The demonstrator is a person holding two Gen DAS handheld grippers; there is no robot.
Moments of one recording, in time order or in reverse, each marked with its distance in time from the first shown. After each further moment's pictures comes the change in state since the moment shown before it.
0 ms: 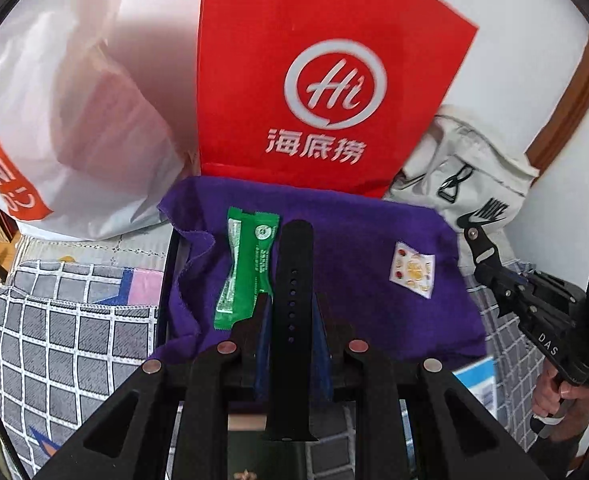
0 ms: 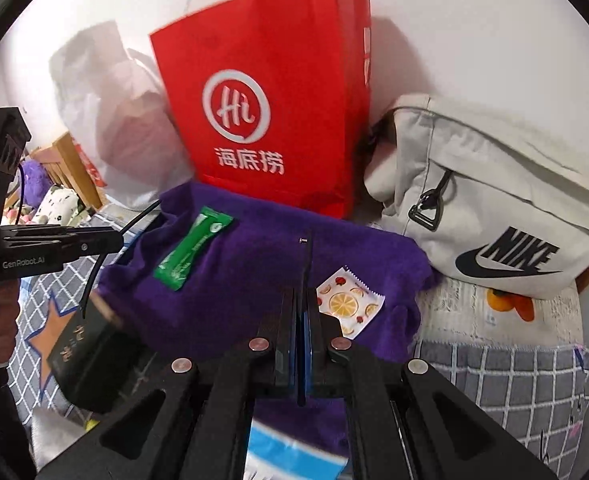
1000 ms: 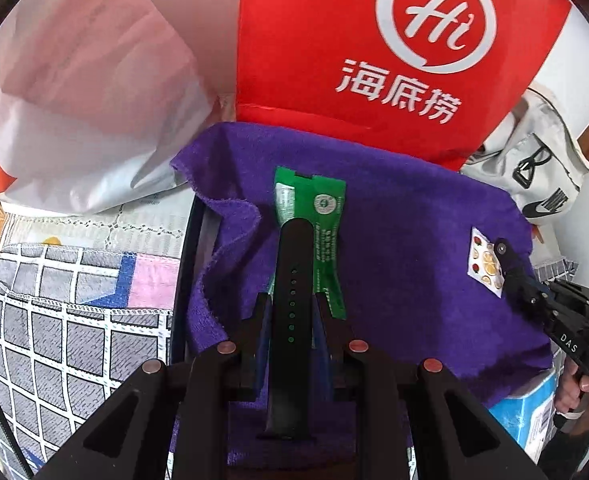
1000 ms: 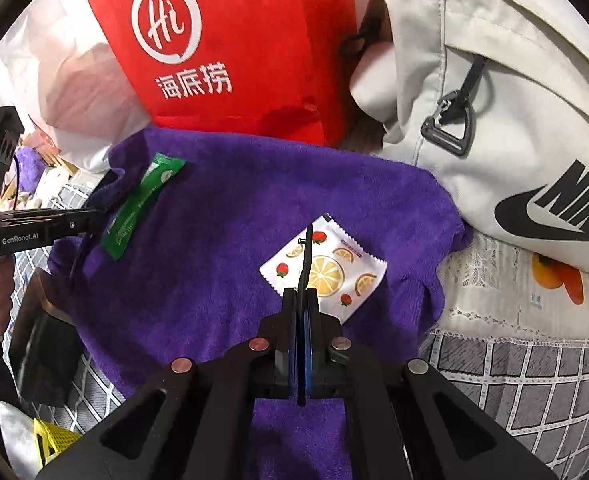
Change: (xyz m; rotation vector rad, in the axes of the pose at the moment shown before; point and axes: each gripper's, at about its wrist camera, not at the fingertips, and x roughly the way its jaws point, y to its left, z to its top) left arm 0.070 0.034 0.004 -0.041 0.120 0.075; right arm 0.077 -0.040 -0.023 0.048 0.183 0.054
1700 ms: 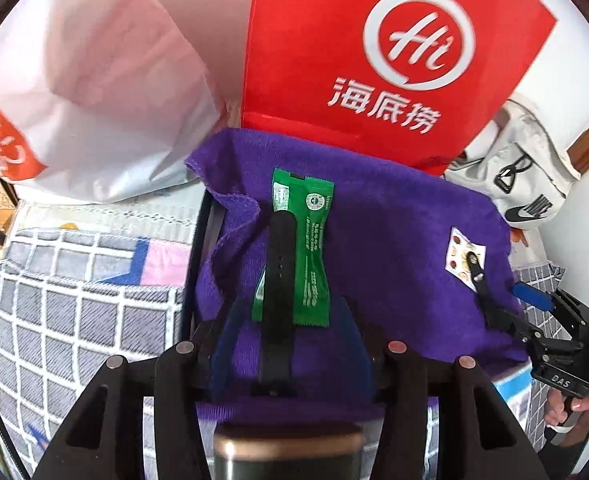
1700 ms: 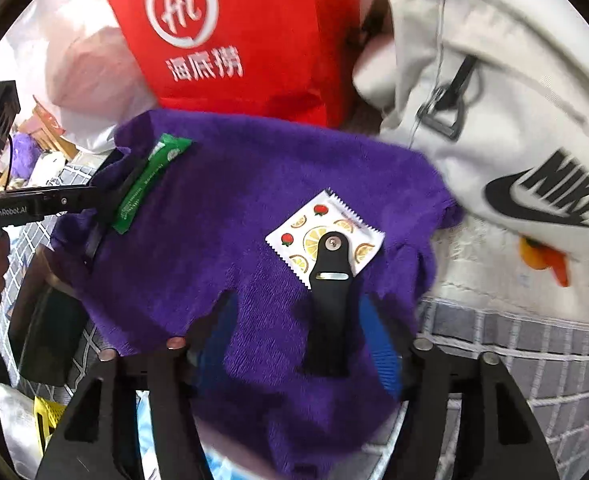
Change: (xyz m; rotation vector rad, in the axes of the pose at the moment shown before) left arm -0.038 0.007 -0.007 -0.025 -0.015 -0.018; right arm -0.032 0.016 -0.014 -0.026 0.017 -0.041
